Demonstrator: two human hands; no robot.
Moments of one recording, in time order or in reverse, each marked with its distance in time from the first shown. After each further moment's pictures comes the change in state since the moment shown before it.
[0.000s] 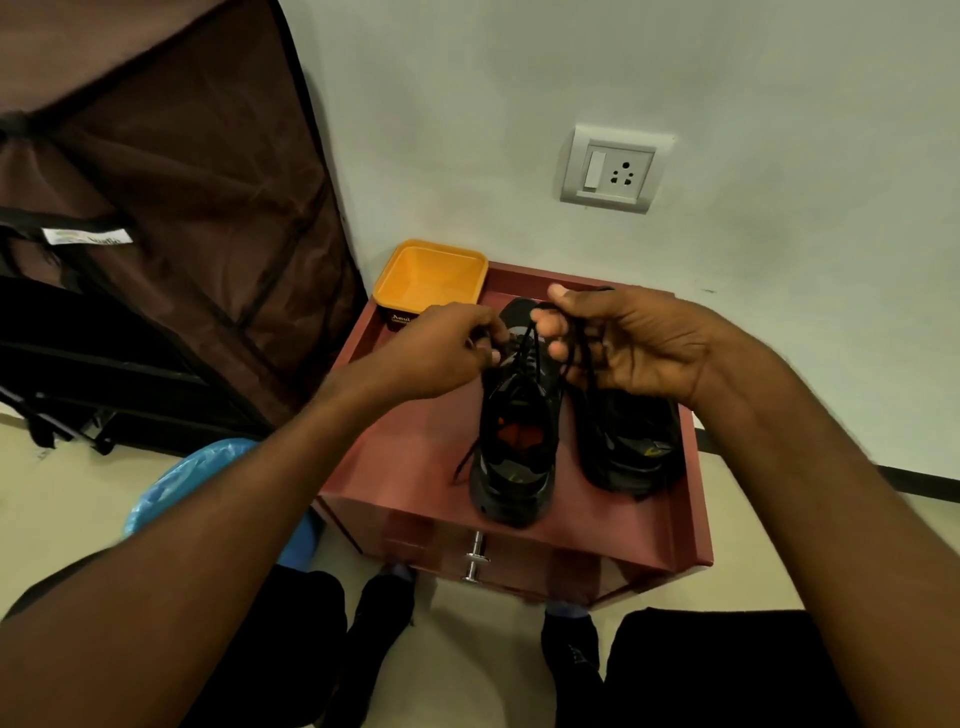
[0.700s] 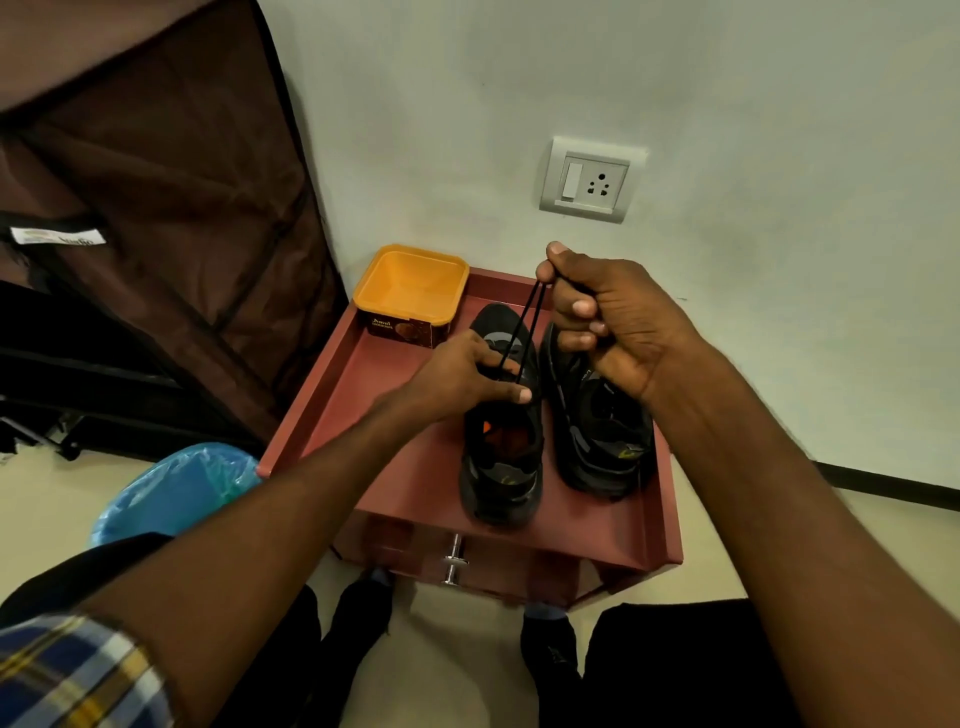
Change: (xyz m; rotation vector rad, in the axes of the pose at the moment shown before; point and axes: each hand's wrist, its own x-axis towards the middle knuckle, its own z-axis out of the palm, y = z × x) left_hand 0.022 -0.003 0.055 -0.245 0.044 -0.050; right_hand 0.000 -0.005 0.011 0.085 0.124 -0.383
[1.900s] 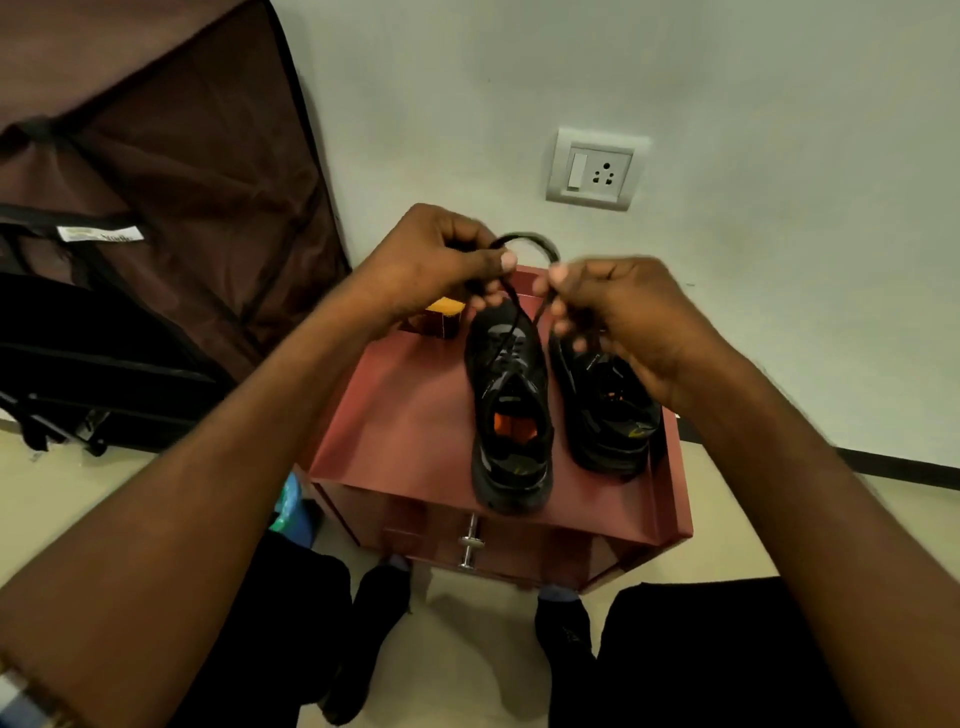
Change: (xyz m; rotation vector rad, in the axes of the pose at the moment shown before) left_hand -0.030 0.071 -0.094 -0.350 0.068 0.115; right_hand -0.032 0.006 0.001 -0.428 0.101 -0.098
